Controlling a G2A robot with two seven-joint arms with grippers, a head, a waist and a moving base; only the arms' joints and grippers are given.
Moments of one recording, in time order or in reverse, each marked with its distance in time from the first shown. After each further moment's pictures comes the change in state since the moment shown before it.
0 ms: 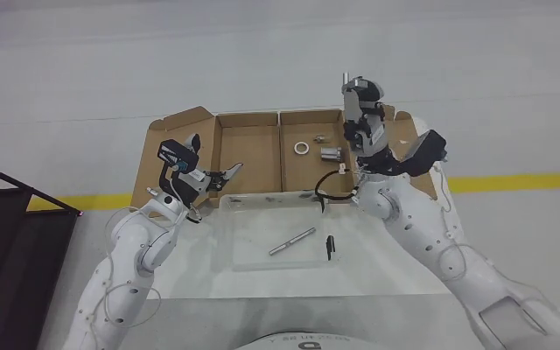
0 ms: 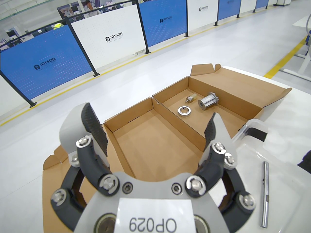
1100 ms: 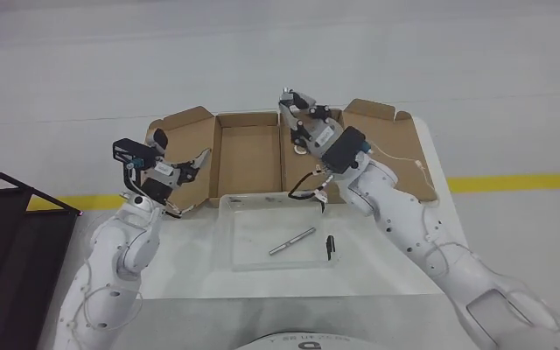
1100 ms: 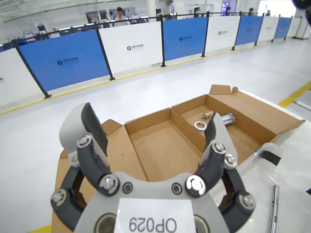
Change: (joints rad) left arm 0.082 -0.001 -0.161 0.004 -0.151 0.065 0.114; right arm 0.058 -0.059 -0.059 0.007 -0.314 0.109 0.417
